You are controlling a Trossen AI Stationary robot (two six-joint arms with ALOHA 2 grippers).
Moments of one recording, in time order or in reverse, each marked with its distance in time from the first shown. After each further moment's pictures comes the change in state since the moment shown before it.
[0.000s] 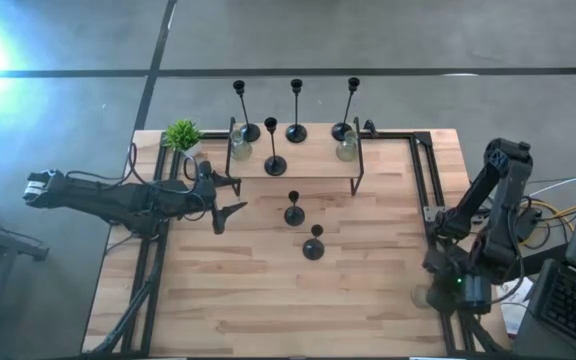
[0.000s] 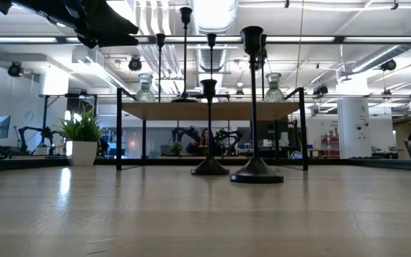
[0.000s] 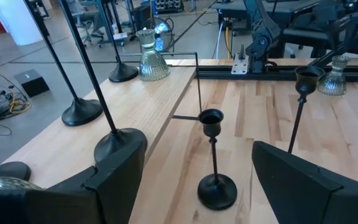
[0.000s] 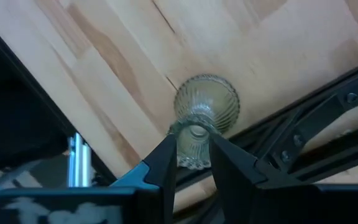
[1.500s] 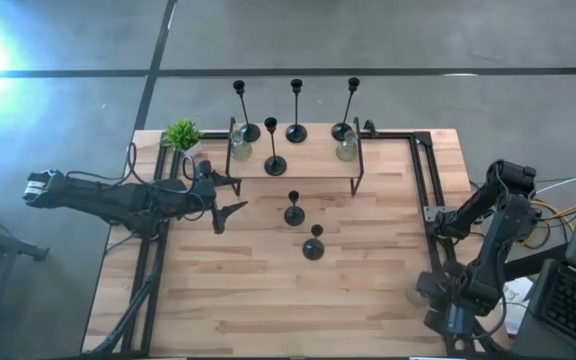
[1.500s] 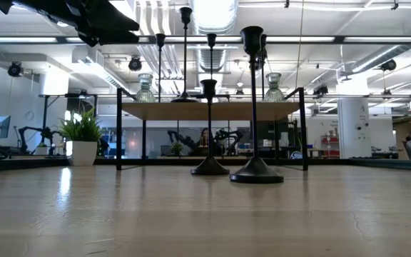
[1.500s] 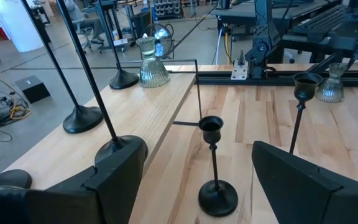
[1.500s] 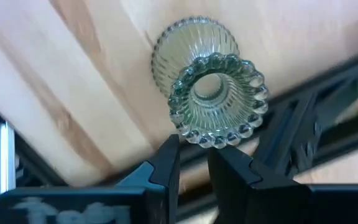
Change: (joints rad) left arm 0.000 0.000 0.000 0.026 0.000 0.017; right arm 0.005 0.313 0.064 0.033 -0.146 -0.142
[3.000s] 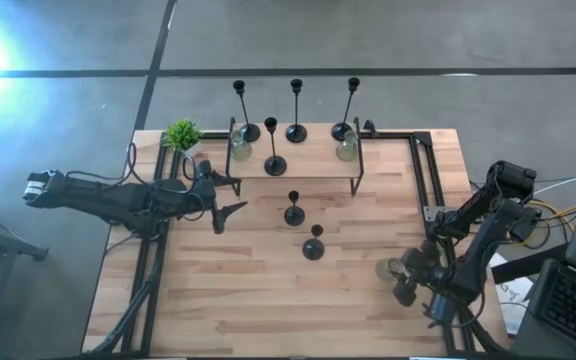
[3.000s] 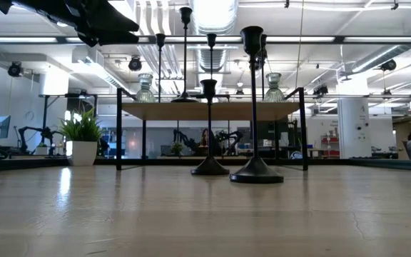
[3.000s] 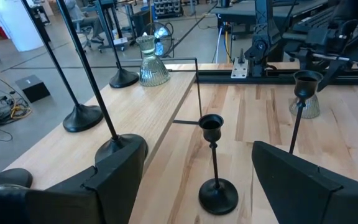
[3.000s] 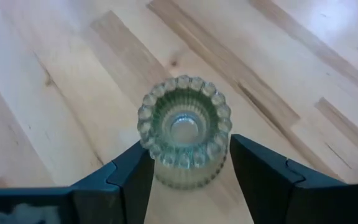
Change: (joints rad) left arm 0.000 -0.002 0.000 -0.008 0.000 0.000; right arm -0.068 0.013 -0.185 0.053 0.677 0.178
